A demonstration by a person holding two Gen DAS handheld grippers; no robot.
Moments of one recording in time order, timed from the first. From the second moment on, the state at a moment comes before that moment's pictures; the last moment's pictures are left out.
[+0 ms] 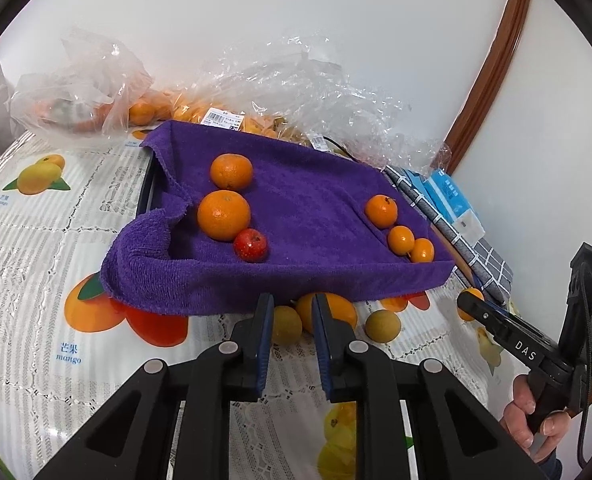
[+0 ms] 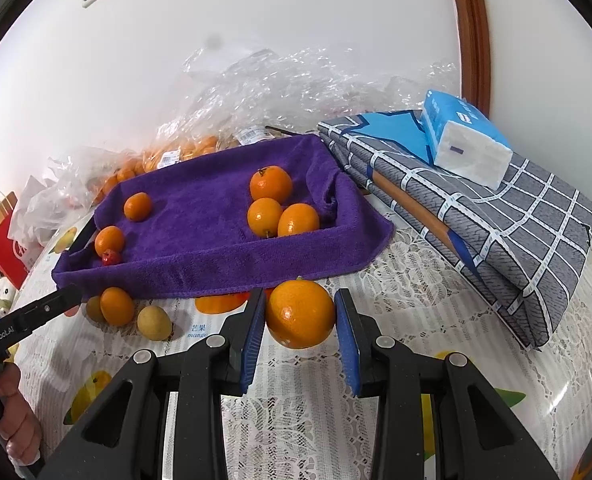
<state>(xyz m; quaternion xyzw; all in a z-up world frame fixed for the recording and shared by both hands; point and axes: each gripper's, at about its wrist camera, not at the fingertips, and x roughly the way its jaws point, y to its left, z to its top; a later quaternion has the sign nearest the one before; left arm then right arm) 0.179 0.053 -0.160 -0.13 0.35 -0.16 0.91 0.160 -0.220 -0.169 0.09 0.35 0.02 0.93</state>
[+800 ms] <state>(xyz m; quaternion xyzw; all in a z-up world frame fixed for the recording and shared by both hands) 0.198 0.088 -0.108 -0.14 0.32 -0.08 0.93 0.185 -0.202 -0.108 0.05 0.30 0.07 0.95</state>
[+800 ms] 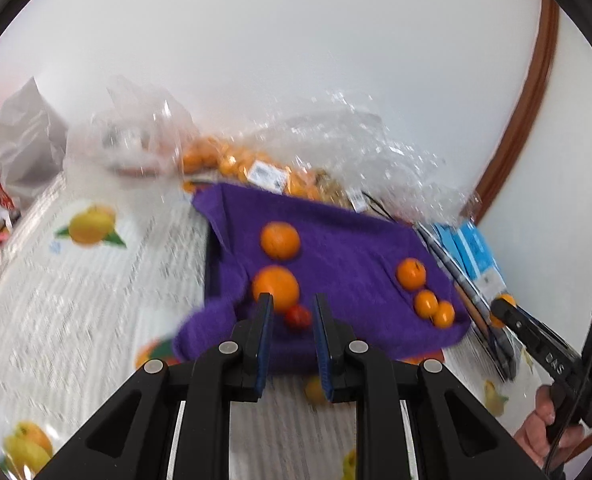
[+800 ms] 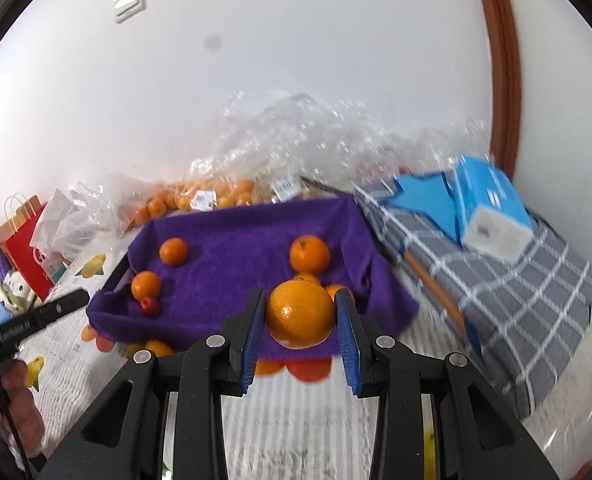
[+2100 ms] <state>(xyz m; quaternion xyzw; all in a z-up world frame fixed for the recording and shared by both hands) 0.191 0.047 -0.158 -0.05 0.40 -0.14 0.90 0.248 -0.166 -0.169 0.03 0.37 0.10 0.92</state>
